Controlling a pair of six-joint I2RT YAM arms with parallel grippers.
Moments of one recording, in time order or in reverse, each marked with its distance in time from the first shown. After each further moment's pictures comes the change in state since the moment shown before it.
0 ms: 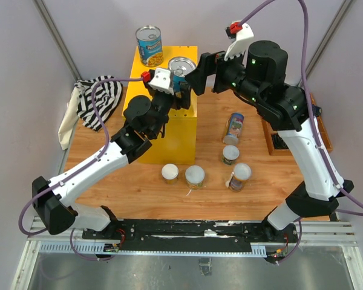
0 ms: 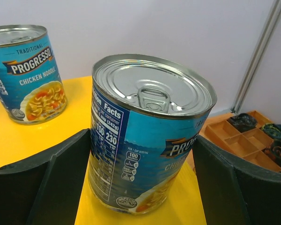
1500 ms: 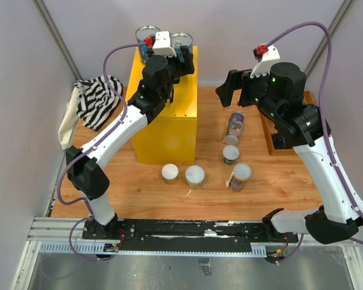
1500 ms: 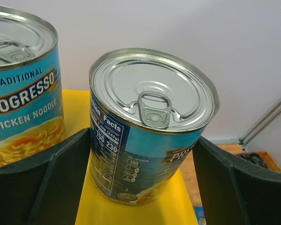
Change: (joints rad) left arm 0.186 0.418 0.494 -0.199 -0.015 -0.300; right arm -0.204 -0.303 -0.513 0.120 0.019 -0.033
